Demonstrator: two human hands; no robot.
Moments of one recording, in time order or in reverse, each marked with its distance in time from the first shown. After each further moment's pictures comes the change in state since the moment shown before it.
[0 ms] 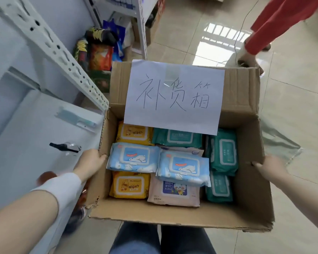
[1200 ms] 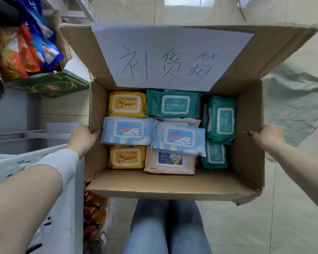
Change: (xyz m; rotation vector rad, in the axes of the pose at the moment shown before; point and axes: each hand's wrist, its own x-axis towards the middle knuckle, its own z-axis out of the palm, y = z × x) left_hand 0.327 0.108 0.046 0.186 -0.098 0.064; right_hand 0.230 -0.105 0.116 0.141 -0.081 0.278
